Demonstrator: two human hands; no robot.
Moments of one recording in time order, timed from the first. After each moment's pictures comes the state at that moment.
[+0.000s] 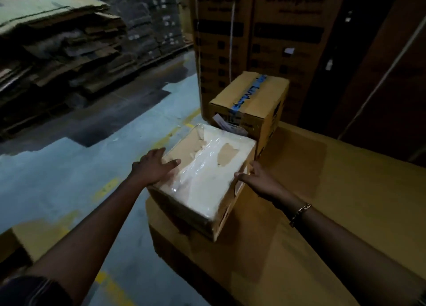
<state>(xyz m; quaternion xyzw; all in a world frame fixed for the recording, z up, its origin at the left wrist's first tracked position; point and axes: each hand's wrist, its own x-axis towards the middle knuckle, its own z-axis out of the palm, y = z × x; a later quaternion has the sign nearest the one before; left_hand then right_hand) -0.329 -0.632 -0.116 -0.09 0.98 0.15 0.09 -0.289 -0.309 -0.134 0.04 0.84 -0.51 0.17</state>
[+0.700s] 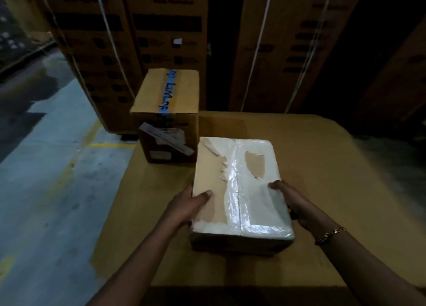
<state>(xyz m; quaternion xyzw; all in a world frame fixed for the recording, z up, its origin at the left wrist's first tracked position) -0.302 -0.499 -0.168 0.11 0.79 0.50 0.34 -0.149 -0.242 -0.150 0.42 0.65 -0.63 0.02</state>
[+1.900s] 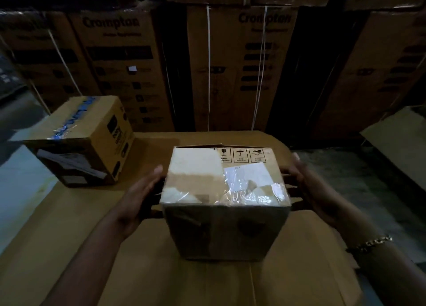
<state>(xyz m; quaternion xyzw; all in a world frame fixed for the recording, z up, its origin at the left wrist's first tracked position) -0.164 -0.284 -0.060 0.14 0.66 0.65 0.35 0.039 0.041 -0.050 0.27 0.69 -0.67 -0.02</state>
